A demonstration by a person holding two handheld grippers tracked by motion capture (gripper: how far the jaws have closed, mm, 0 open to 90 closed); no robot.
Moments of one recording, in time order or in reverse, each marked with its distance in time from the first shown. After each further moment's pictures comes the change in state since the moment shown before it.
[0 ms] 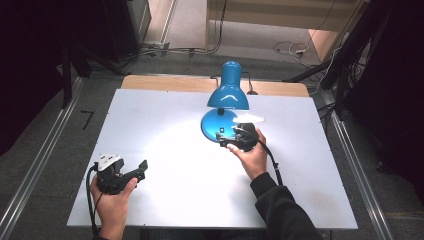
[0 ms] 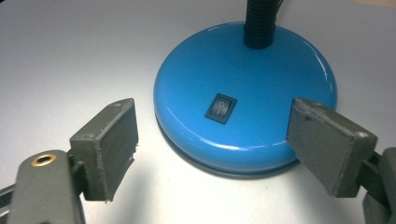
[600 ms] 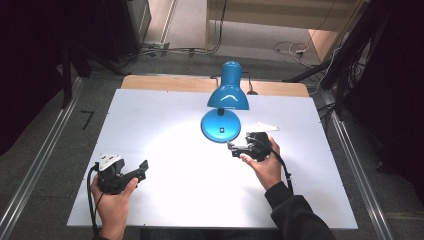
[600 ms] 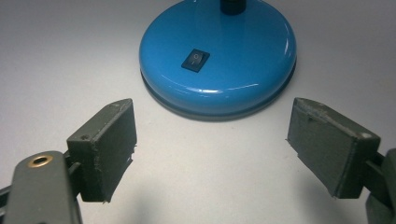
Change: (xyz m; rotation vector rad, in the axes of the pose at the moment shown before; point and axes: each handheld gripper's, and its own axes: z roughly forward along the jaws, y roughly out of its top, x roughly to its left) left arm -0.001 0.000 0.001 0.004 0.000 -0.002; right arm -0.016 -0.025 -0.034 0.015 -0.016 -0.013
